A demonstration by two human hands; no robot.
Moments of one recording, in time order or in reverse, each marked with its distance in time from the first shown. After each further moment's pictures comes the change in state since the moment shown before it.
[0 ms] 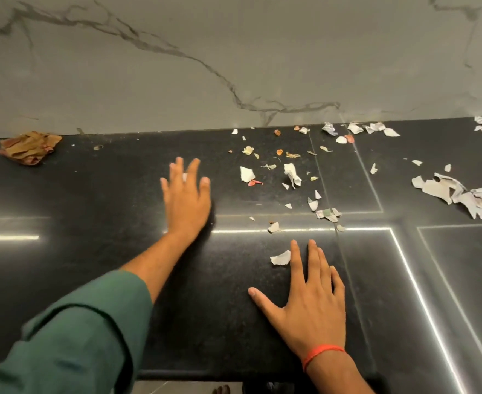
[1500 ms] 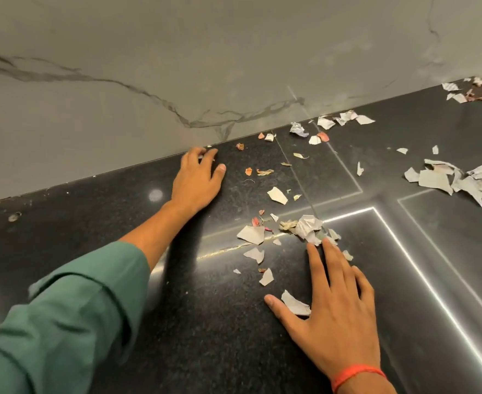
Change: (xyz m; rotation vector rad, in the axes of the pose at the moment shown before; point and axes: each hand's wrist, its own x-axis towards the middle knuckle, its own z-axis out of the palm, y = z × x) left_hand 0.156 0.057 0.104 0.077 -0.381 0.360; right_hand 0.075 0.008 -0.005 -0.009 0.024 0.209
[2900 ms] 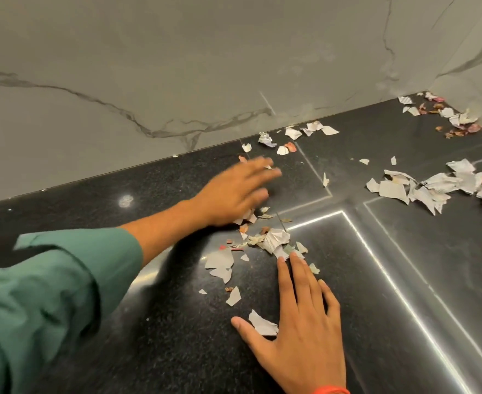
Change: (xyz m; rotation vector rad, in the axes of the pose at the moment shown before) left_hand 0.014 0.099 0.024 -0.026 -0.200 0.818; right_hand 0.002 -0.003 -0.002 0.051 -0.039 0.022
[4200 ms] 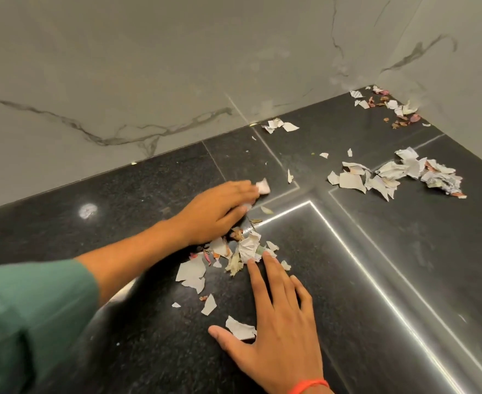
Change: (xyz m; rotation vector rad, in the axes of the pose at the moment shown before) left_hand 0.003 0.033 0.008 -0.259 -0.053 -0.002; right_hand 0.000 -0.001 -0.003 0.046 0.008 -0.008
